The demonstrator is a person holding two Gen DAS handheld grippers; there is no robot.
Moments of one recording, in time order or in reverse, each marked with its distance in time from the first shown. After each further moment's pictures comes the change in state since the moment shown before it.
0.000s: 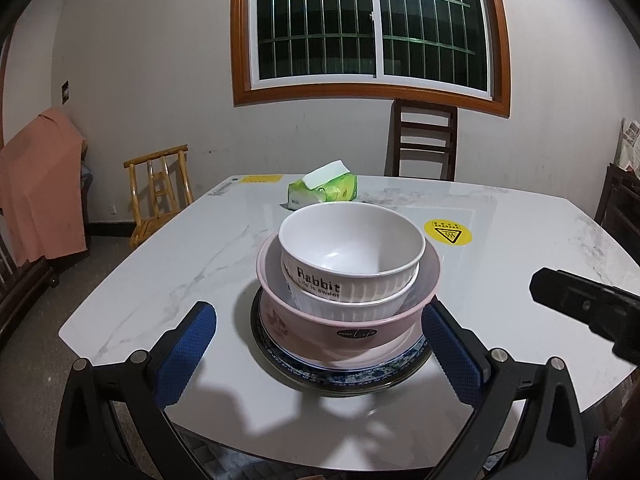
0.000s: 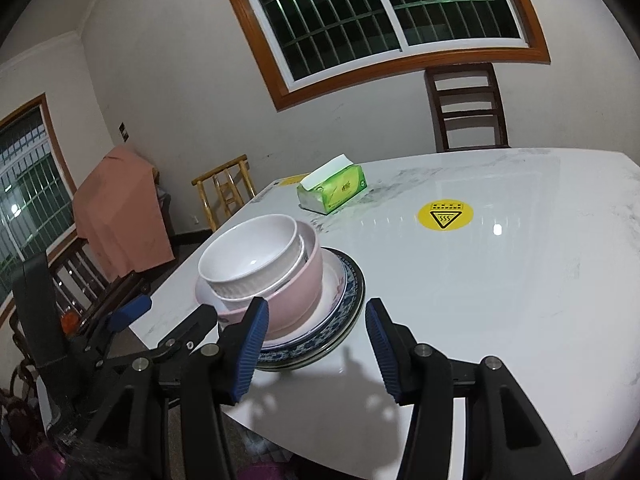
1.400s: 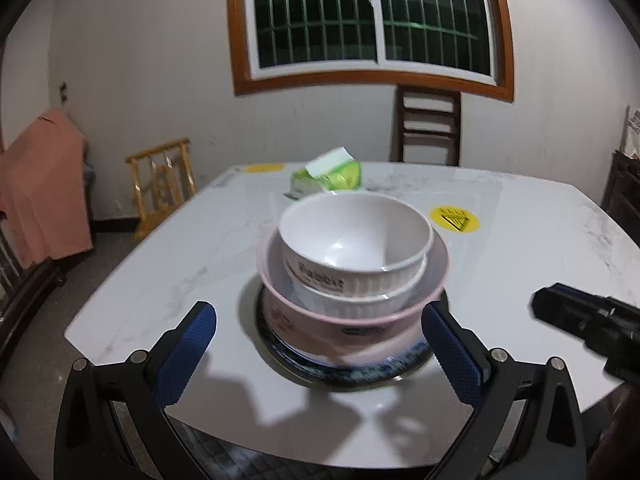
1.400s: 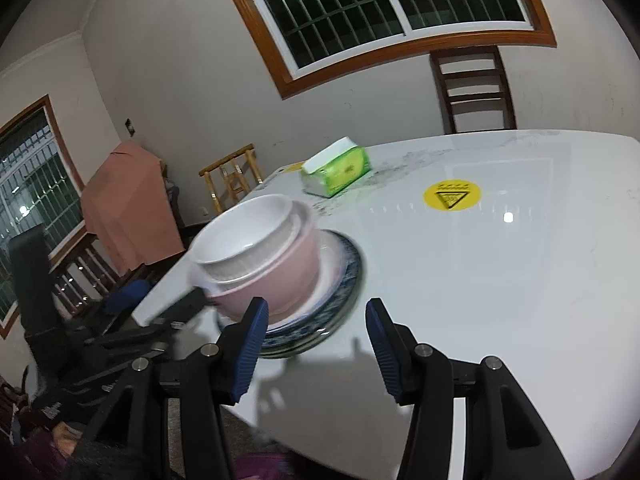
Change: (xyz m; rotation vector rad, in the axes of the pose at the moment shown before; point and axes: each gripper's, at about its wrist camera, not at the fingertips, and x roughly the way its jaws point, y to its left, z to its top) left arm 0.005 0.001 -0.006 0.028 0.029 0.048; right arm 0.008 -0.037 -0.004 0.039 0.036 0.012
